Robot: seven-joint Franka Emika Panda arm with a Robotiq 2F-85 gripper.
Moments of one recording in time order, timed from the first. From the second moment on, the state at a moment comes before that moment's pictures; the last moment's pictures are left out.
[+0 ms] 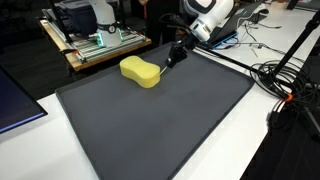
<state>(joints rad) 0.37 0.61 -0.07 -1.75 -0.56 1.81 0.67</state>
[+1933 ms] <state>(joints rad) 0.34 -0.11 0.22 -2.53 -0.65 2.19 0.48</state>
